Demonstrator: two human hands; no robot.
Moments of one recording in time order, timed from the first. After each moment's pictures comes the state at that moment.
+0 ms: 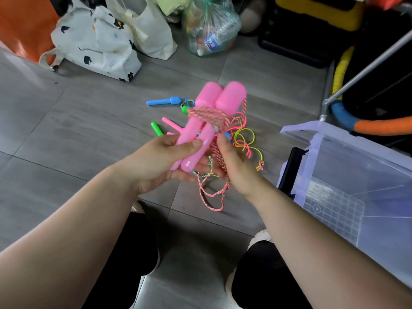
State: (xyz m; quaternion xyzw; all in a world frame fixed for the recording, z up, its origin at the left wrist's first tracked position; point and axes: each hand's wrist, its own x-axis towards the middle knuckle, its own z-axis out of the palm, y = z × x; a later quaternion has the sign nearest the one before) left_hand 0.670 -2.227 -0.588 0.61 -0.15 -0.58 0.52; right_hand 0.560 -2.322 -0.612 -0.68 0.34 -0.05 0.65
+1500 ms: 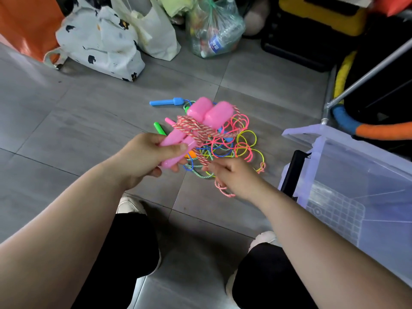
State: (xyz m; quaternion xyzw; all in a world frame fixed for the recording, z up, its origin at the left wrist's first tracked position) left_hand 0.700 -2.209 -0.606 0.73 -0.21 -0.48 0.43; right_hand 0.558 -2.324 -0.631 -0.78 0.32 0.08 0.53
